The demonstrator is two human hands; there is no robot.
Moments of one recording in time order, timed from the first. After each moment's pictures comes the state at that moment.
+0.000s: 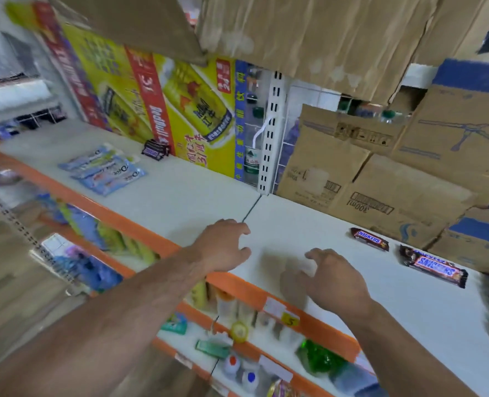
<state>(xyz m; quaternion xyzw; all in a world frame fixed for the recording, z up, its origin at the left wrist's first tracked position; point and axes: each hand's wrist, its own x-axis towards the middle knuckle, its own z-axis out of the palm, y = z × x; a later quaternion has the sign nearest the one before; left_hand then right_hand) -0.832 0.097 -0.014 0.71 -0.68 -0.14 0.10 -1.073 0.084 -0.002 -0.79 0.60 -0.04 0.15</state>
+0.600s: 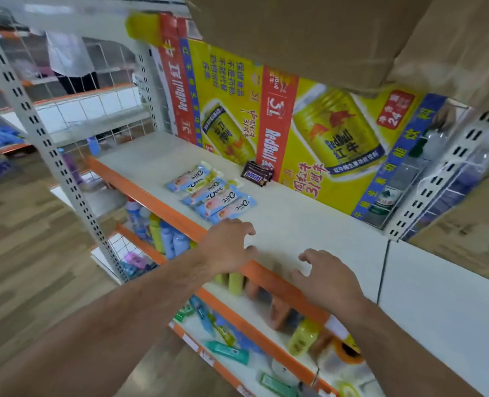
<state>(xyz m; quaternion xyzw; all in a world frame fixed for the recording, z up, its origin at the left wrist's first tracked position) -0.526 0.126 -0.001 0.75 -0.63 -0.13 0.14 -0.742 0.076 -0.010 -0.82 0.55 -0.03 0.15</state>
